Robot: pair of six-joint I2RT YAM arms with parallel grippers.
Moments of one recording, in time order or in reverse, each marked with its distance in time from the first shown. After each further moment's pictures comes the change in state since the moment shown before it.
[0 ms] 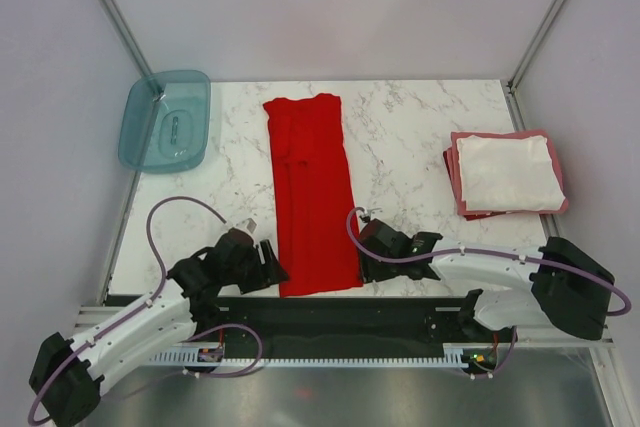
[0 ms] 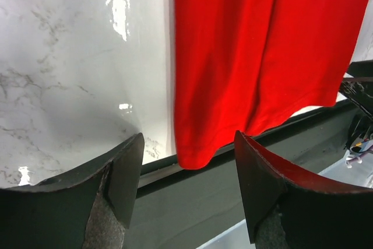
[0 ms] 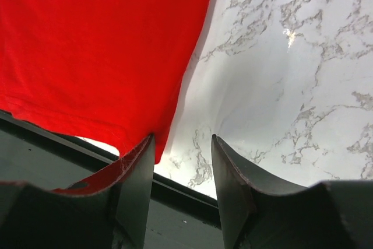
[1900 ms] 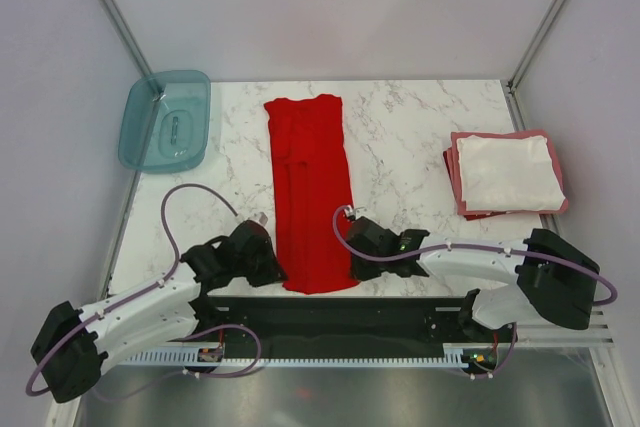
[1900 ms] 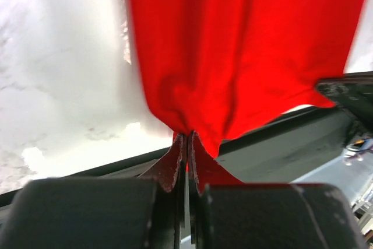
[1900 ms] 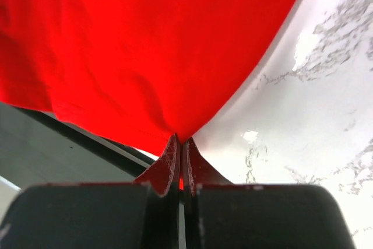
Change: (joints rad) left arm -0.100 0.179 0.091 0.025 -0.034 -0.059; right arm 0.040 0.105 0.058 0.083 -0.062 0.001
